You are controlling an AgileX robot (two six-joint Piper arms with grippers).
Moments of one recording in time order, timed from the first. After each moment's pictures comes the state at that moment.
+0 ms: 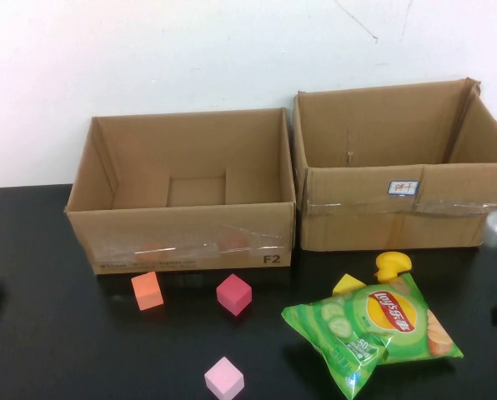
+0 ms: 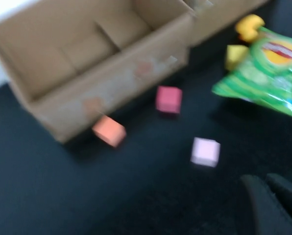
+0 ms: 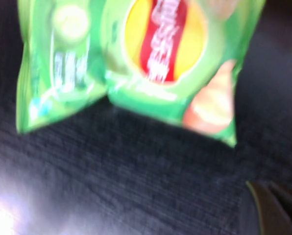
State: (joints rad) right arm 0.14 1.40 -0.76 0.36 0.66 -0.59; left arm -0.42 0.76 -1.15 -0.10 1.18 0.17
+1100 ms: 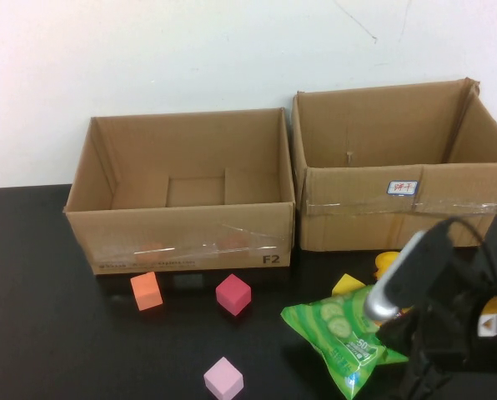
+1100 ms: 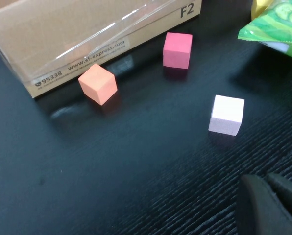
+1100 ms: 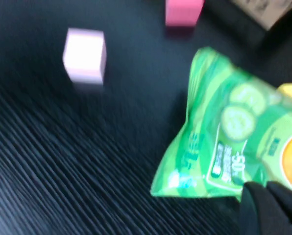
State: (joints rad) right arm 0.64 1.35 -0.66 0.25 0.28 -0.46; left arm -0.42 0.41 -0.34 -0.11 0.63 0.17
